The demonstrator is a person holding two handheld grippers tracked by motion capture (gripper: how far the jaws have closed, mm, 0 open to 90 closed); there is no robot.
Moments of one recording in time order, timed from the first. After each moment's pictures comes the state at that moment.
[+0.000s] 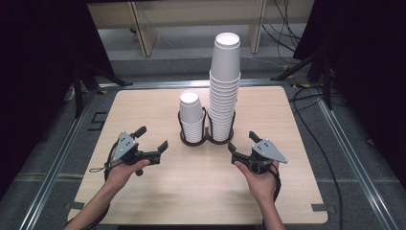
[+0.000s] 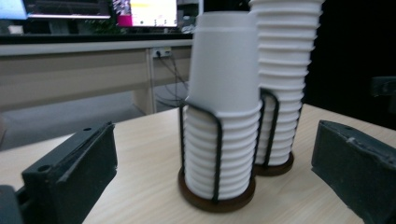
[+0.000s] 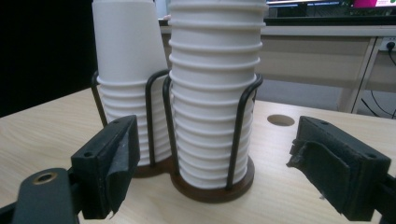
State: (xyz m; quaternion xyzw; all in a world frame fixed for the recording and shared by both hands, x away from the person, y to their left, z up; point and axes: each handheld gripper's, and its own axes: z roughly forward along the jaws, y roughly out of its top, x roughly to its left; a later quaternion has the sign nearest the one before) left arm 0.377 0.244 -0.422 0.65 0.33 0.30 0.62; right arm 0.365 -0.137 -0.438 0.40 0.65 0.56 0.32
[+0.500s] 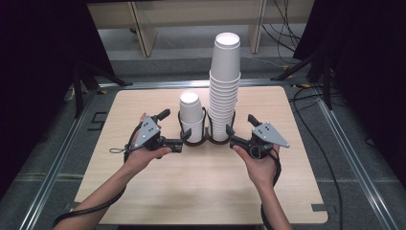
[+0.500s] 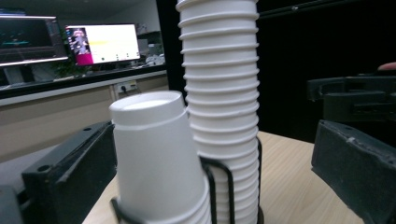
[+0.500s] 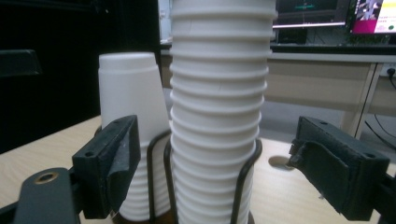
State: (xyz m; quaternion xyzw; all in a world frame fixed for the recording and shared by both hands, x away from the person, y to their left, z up) left arm 0.401 0.181 -0.381 0.66 0.24 0.30 0.65; right arm 0.386 -0.129 -0.390 0.38 0.63 0.59 0.33
